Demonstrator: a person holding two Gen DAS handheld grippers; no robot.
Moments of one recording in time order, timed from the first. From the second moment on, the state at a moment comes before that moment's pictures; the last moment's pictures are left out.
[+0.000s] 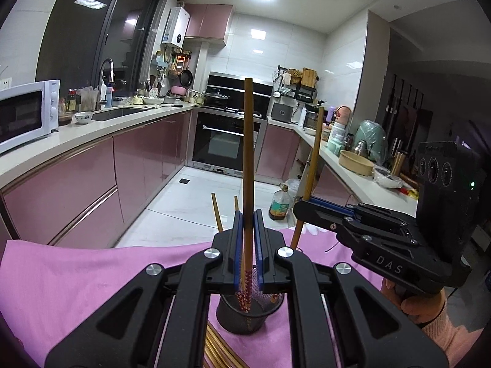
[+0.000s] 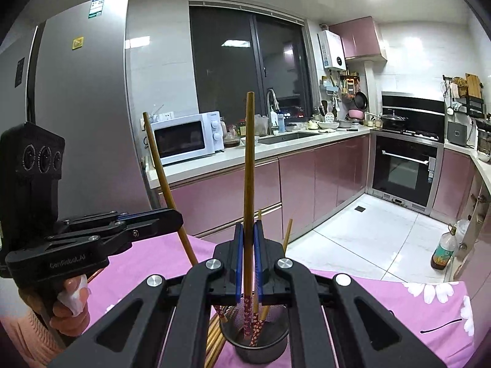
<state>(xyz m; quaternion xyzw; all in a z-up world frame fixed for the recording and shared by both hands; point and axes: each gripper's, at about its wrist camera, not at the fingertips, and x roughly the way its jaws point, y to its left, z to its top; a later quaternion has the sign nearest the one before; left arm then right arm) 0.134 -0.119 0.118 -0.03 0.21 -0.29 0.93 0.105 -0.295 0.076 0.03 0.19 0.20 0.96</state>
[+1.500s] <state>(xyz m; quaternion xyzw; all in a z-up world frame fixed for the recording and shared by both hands) 0.203 -0.138 -0.003 -0.01 0.35 -0.26 0.90 0.149 -0.293 0.001 0.06 0.32 0.17 0.93</state>
